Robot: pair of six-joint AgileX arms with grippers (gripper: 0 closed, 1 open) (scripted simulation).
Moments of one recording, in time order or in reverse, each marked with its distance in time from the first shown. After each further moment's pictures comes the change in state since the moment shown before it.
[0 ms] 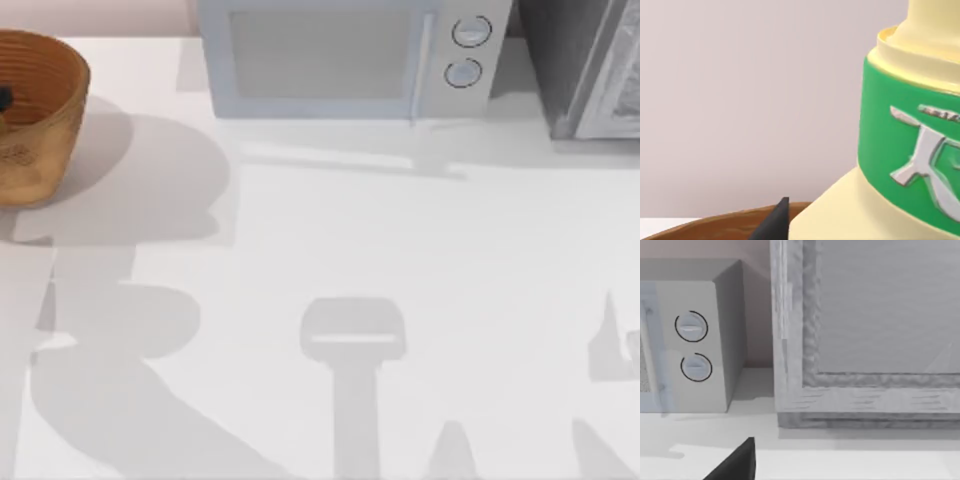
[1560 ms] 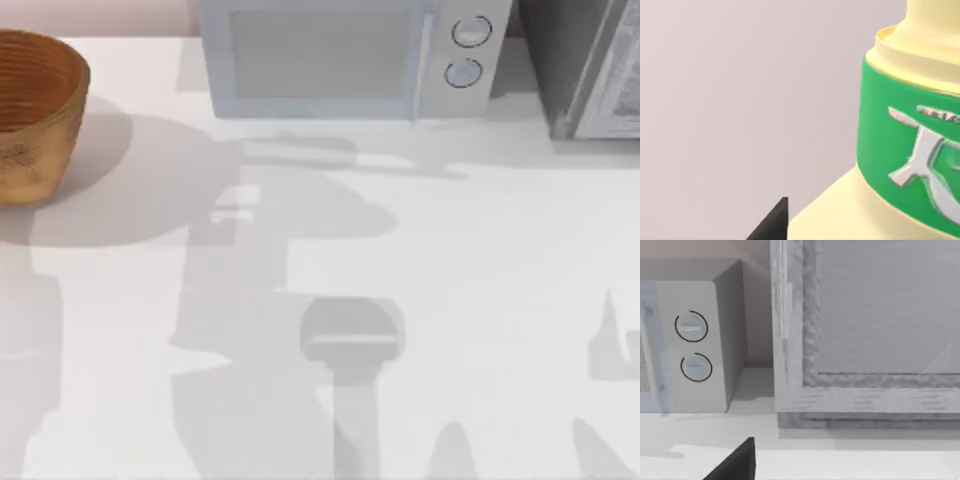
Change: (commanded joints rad) left arm 0.007 -0.371 0.255 -0.610 -0.006 0.007; right arm 0.000 0.000 0.000 0.000 0.000 0.000
